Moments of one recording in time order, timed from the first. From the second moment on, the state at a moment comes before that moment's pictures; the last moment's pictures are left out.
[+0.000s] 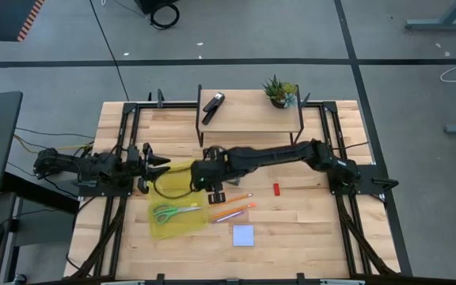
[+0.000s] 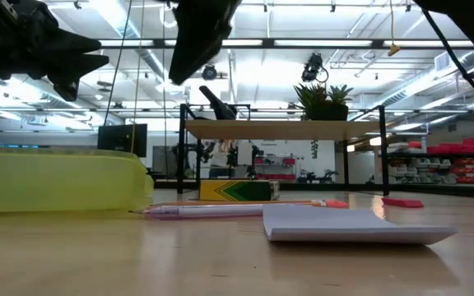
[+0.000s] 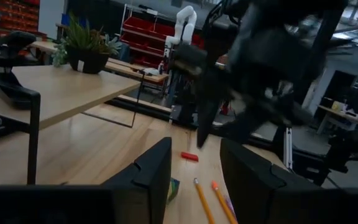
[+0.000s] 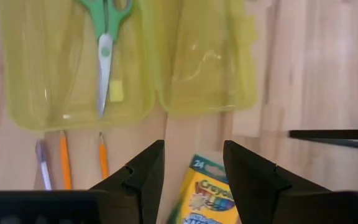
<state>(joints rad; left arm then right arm) -0.20 0.03 0.02 0.12 -0.34 -0.24 0.13 2.26 2.28 -1.08 0.19 -0.07</state>
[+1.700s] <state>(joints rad) -0.20 0.03 0.02 0.12 -0.34 -0.25 0.19 1.90 1.23 -0.66 0.04 0.13</state>
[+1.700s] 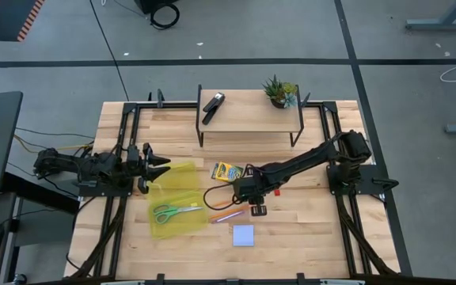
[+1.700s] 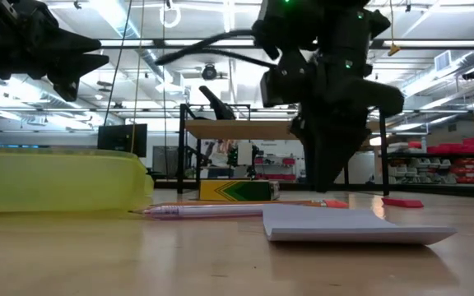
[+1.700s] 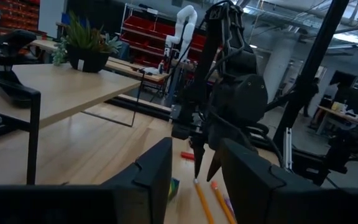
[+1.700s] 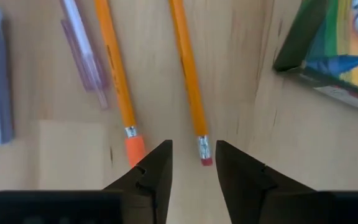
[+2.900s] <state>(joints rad) -0.20 0.03 0.02 0.12 -0.34 -0.25 0.18 1.90 1.13 -0.57 0.06 0.03</state>
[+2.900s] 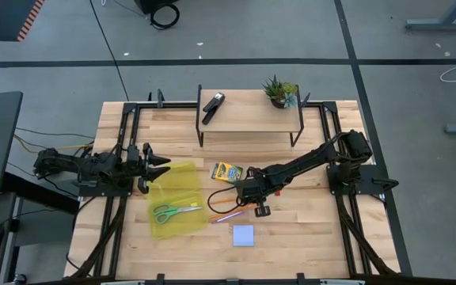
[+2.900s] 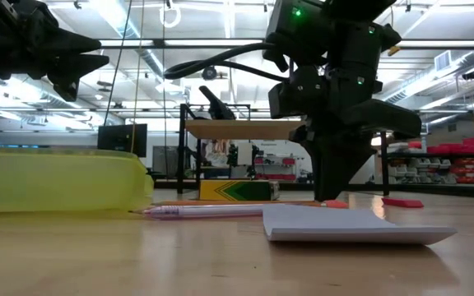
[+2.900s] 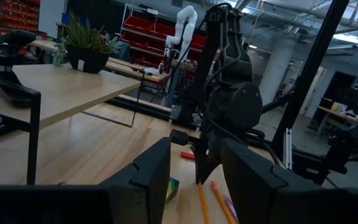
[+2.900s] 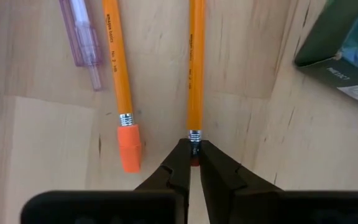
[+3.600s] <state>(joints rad) -0.20 0.03 0.02 0.12 -0.34 -0.25 0.17 1.86 1.15 -0.70 0.09 0.05</state>
